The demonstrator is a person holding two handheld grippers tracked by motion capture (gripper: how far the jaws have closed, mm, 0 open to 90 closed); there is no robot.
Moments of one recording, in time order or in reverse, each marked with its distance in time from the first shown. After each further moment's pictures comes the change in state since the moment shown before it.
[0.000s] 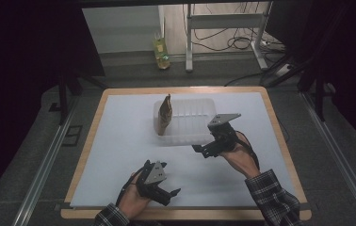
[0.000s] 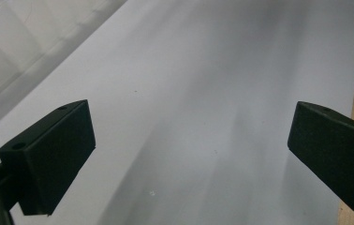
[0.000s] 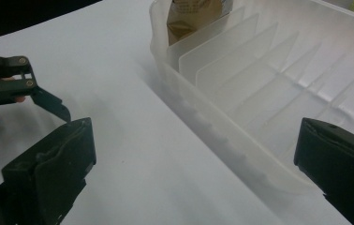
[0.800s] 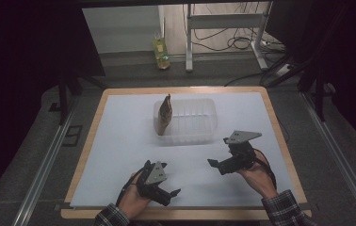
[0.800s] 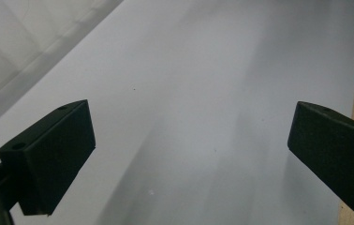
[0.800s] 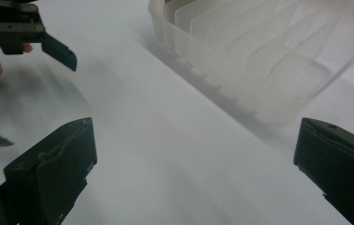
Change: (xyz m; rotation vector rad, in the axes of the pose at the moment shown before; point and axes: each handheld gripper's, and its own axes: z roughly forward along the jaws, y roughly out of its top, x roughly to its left) left arm -0.001 -0.001 0.001 0.007 0.001 0.001; right arm 0.007 -0.056 -0.038 -0.026 -0.039 0.000
